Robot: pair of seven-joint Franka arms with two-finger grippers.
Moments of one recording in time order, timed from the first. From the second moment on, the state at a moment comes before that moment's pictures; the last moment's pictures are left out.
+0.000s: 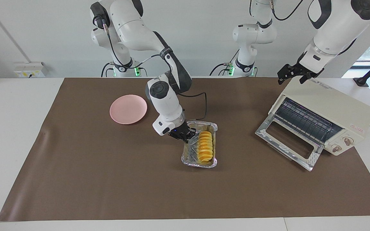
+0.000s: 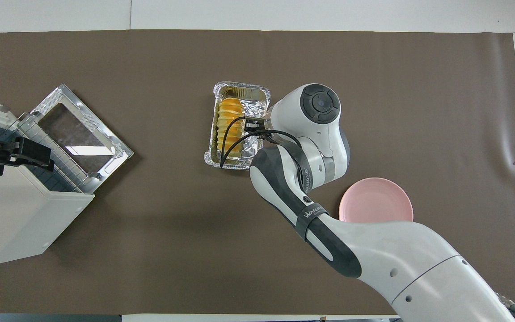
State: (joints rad) left arm -0.12 -0.04 0.05 -1.64 -0.03 1.43 -0.06; right arm 0.48 0.54 0.03 -1.64 0.27 2.34 0.53
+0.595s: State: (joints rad) left arm -0.12 -0.04 0.05 -1.64 -0.03 1.43 -0.06; right arm 0.41 0.46 -0.02 -1.61 0.22 2.17 0.51
